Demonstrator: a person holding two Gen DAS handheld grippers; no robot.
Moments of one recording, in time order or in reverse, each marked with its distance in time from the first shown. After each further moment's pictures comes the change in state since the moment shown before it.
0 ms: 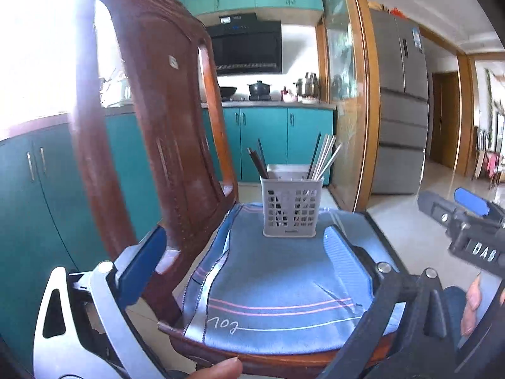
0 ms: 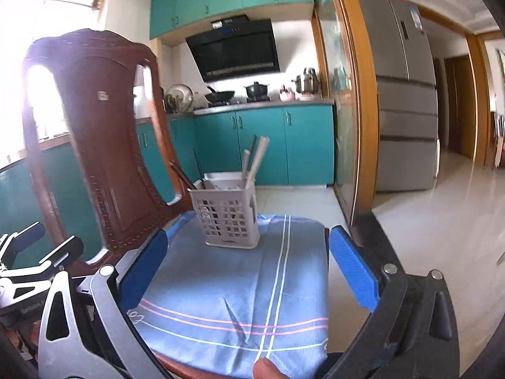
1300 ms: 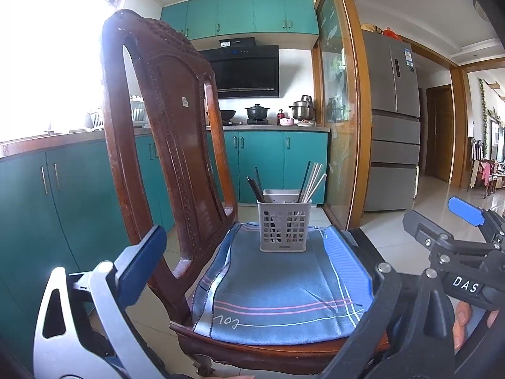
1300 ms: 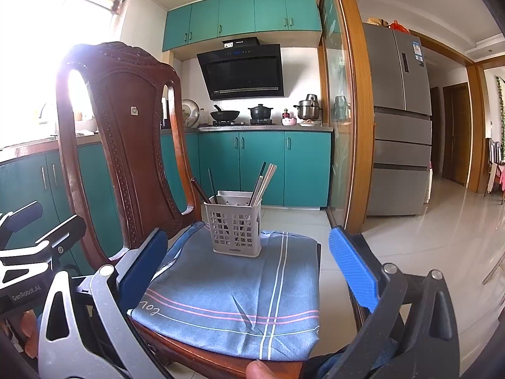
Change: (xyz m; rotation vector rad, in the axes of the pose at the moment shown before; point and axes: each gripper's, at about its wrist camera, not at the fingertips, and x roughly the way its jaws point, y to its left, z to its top) left arm -0.053 0.007 0.004 0.005 -0.089 -0.024; right arm -0.069 0.035 -0.001 -0.066 -0.076 -0.024
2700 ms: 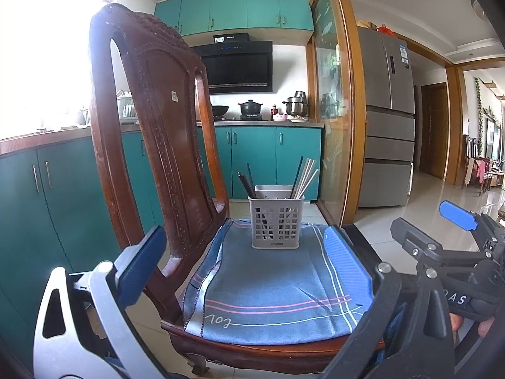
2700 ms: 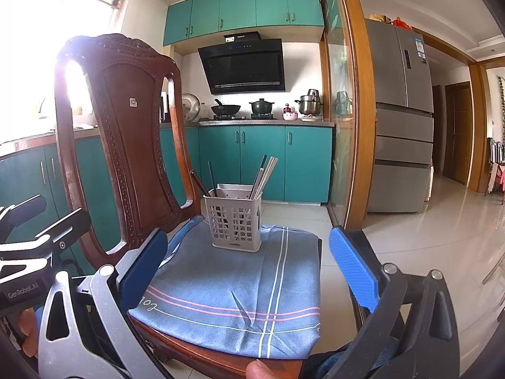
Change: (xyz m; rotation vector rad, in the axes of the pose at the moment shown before) left arm 0.007 -0.009 0.001 0.000 0.021 -0.023; right arm 0.007 -0.006 -0.005 -0.006 0.024 0.007
